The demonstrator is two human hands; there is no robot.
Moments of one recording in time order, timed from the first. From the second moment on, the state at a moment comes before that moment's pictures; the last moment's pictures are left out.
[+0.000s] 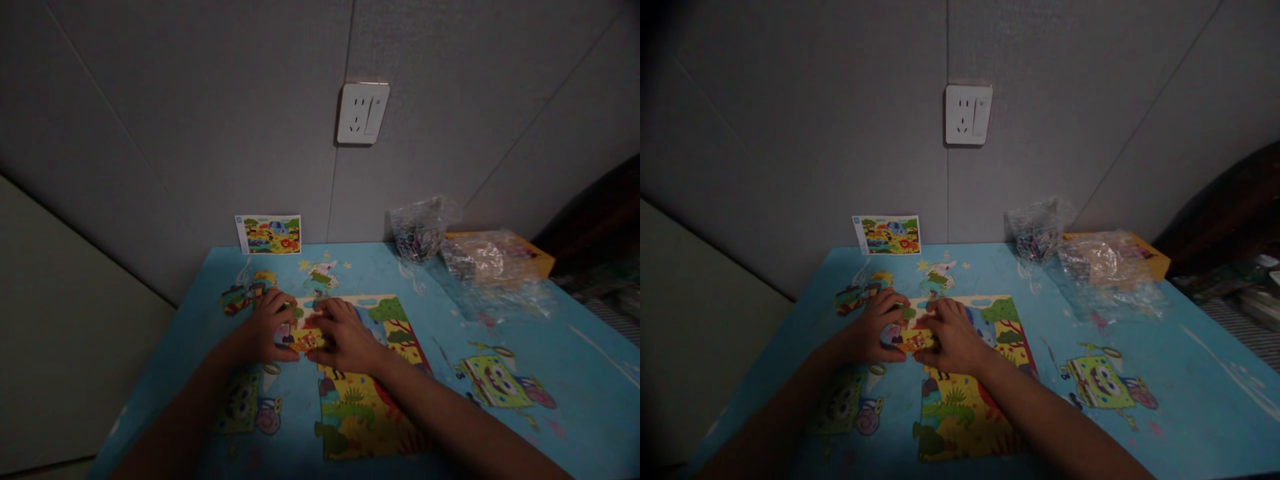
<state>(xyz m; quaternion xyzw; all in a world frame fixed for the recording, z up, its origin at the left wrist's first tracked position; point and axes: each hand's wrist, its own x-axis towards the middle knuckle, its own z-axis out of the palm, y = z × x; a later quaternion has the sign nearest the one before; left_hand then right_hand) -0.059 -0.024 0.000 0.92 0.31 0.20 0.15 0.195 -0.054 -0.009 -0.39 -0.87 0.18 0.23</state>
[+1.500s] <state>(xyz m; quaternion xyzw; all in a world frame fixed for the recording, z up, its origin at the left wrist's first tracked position) -0.057 -0.024 0.001 0.91 0.34 0.19 0.16 0.196 -0.051 0.002 -0.38 -0.89 0.16 0.19</state>
